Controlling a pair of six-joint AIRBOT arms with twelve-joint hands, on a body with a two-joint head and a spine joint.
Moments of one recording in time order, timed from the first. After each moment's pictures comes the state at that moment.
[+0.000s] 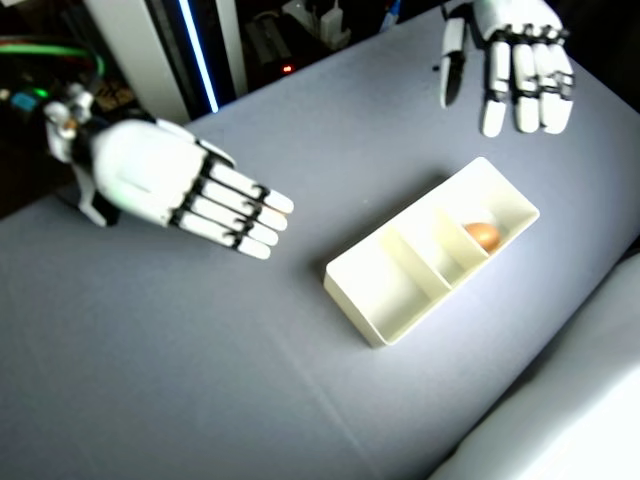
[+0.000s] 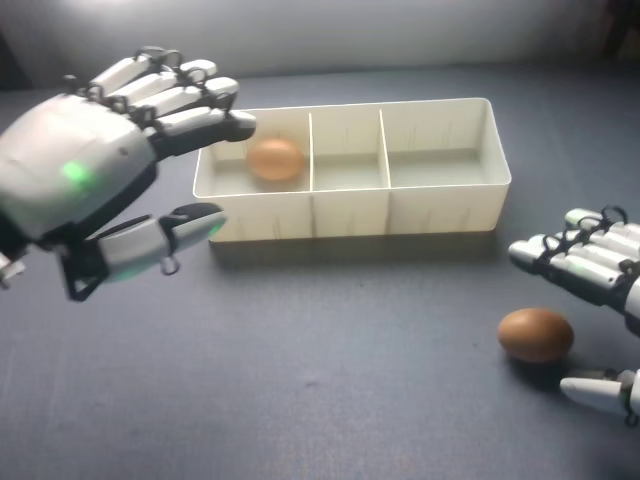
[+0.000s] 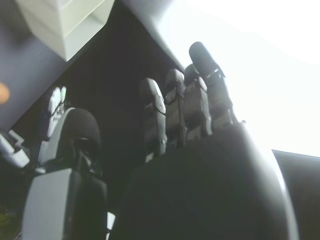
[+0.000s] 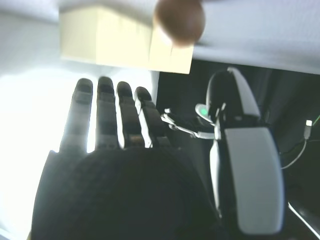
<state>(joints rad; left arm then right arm) 0.77 -0.94 1.09 -0.03 -1.09 0.90 -1.03 -0.95 0.94 0.21 0.94 -0.95</state>
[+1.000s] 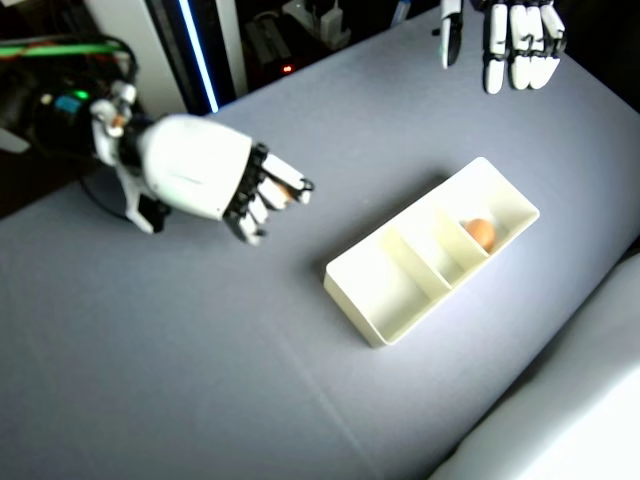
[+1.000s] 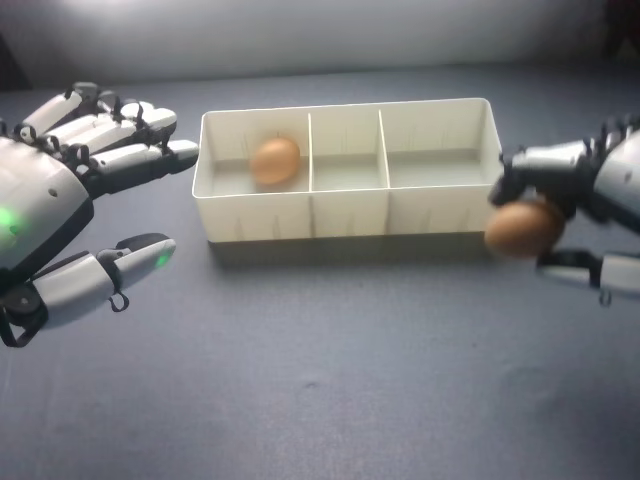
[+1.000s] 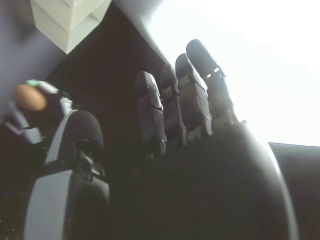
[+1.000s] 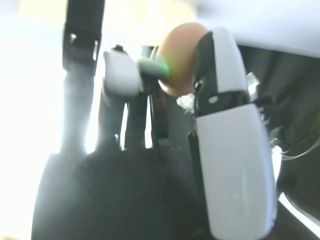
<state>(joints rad) 0.95 -0.89 1.04 -0.12 -1.24 0.89 -0.78 -0.93 1.01 0.11 0.93 -0.90</state>
